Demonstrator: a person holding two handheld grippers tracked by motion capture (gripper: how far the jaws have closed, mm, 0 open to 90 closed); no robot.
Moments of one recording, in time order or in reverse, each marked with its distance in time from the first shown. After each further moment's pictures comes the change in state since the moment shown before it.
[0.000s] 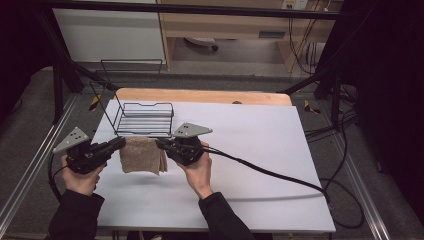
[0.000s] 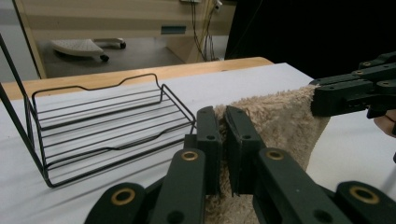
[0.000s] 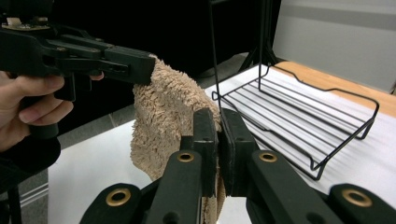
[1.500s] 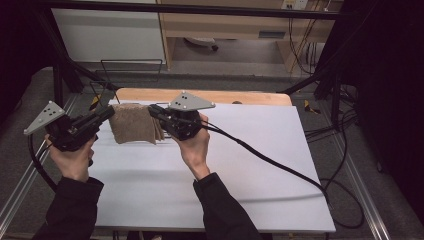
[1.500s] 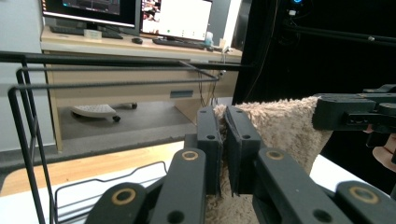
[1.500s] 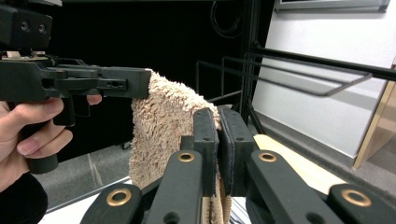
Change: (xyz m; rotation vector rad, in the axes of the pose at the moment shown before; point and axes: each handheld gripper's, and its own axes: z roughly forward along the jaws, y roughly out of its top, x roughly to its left) left arm -0.006 0.070 -0.017 -0.248 0.035 0.021; right arm 0.005 0.083 -0.017 -0.184 -0.051 -0.114
